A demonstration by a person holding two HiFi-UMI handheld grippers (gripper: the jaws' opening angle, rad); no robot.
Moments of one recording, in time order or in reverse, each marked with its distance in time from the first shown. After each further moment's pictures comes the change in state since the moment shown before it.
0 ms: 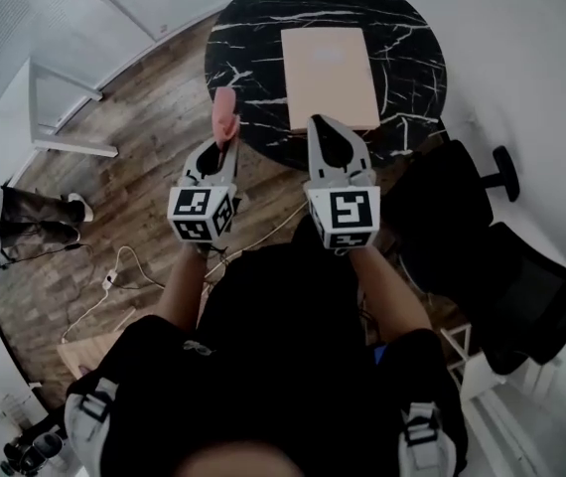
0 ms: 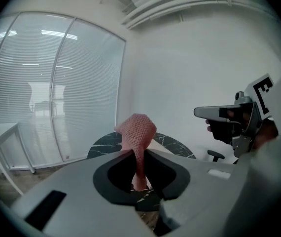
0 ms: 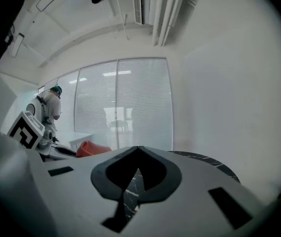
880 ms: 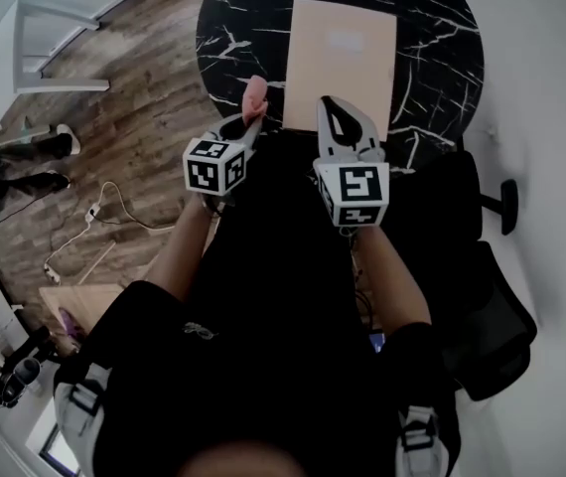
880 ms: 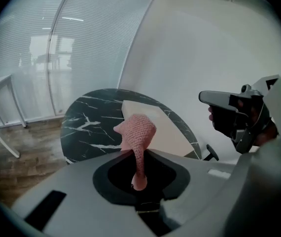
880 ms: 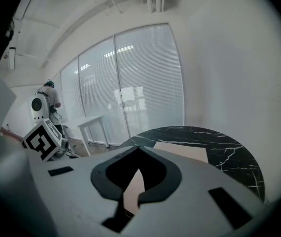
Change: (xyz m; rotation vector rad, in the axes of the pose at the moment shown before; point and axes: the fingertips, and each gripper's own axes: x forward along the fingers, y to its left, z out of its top) left arm 0.142 0.002 -0.103 -0.287 0.392 -0.044; right arm 0.113 -0.067 -0.089 0.053 0.284 0.187
